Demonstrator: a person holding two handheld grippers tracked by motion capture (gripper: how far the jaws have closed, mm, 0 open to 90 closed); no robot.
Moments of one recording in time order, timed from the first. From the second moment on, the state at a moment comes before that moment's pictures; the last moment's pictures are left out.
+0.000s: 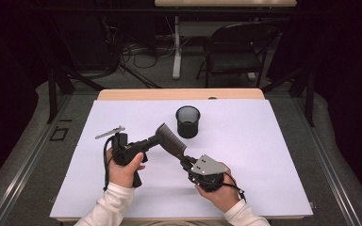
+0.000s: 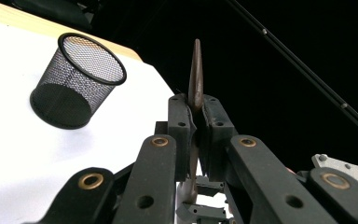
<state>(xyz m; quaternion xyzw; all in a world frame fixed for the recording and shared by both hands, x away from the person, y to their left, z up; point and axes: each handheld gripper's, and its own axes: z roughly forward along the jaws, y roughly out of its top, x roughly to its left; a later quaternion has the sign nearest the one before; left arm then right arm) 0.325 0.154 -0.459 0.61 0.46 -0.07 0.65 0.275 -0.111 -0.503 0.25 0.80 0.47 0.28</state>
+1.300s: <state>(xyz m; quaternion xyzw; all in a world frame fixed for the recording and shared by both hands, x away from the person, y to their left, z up) 0.333 0.162 -0.470 0.59 0.48 -0.06 0.65 0.280 -0.108 -0.509 0.26 0.80 0.47 0.27</state>
